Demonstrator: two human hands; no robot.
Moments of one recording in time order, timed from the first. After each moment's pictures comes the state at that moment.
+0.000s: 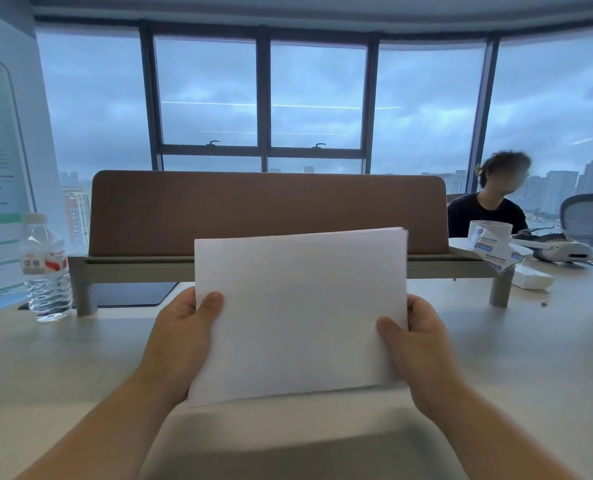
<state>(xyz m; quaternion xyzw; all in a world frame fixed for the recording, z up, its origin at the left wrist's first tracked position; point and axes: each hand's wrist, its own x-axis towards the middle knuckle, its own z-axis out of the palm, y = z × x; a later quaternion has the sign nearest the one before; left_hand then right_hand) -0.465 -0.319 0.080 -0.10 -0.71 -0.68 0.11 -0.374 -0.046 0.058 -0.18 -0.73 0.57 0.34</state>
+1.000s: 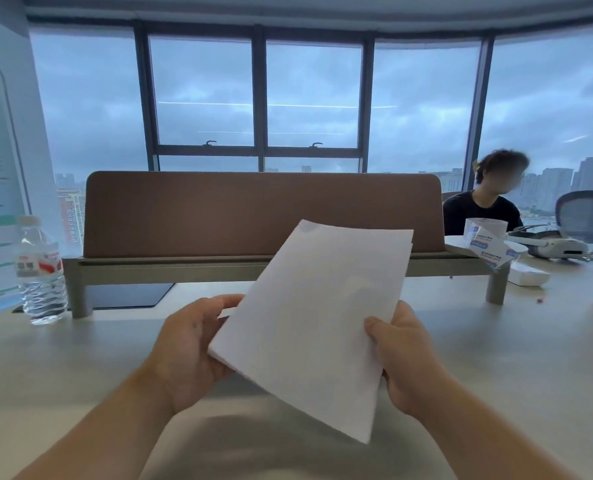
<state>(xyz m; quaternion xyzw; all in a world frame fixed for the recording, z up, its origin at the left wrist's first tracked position) -0.464 -0.313 0.077 -0.15 -0.54 -0.81 -0.16 -0.375 -0.069 0.069 -0.16 -0.65 0.70 0.26</state>
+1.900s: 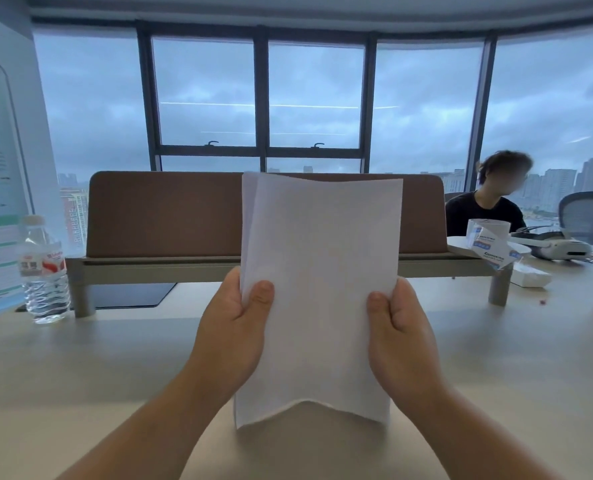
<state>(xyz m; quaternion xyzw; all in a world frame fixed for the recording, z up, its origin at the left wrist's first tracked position) -0.430 -0.273 0.093 -0.25 -0.67 -0.68 0.16 -0.360 -0.085 0.081 -0.07 -0.76 0.49 0.43</state>
